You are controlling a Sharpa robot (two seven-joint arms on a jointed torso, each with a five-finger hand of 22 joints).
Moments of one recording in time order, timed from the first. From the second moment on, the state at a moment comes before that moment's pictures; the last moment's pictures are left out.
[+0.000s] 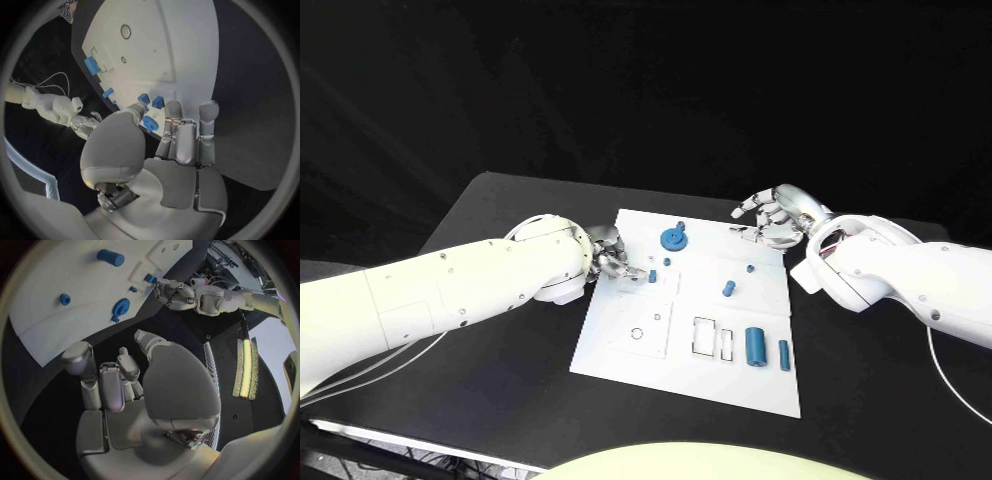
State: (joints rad) left arm 1.17 -0.67 -0.04 1.40 -1.19 -0.04 -0.50; left_hand 1.12 -0.15 0.28 0.29 0.13 0.80 0.12 0.69 0.50 1.01 0.05 0.99 0.59 1.45 -0.01 1.42 1.27 0.14 1.10 0.09 1.18 0.85; right arm 1.28 -0.85 -0.18 1.49 -0.89 -0.49 -0.05; right_hand 1.35 -0.21 0.40 0.23 0.21 0.79 0.17 0.33 0.35 1.24 0.08 1.24 1.14 1.46 0.01 1.40 1.27 0.10 1.32 0.11 0.97 1.22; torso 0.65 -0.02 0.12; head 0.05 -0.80
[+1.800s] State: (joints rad) left arm 1.17 -0.65 -0.04 1.37 -1.15 -0.02 -0.48; left_hand 1.28 -0.10 0.37 0.29 0.13 0.79 0.11 0.74 0.51 1.01 0.04 1.01 0.56 1.46 -0.02 1.44 1.29 0.14 1.13 0.09 1.20 0.88; right arm 1.28 -0.84 -0.18 1.48 -0.89 -0.49 -0.05; right_hand 1.35 -0.21 0.40 0.23 0.21 0.78 0.17 0.34 0.35 1.18 0.08 1.19 1.07 1.46 0.01 1.33 1.17 0.13 1.26 0.11 0.82 1.14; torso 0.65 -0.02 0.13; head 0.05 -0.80
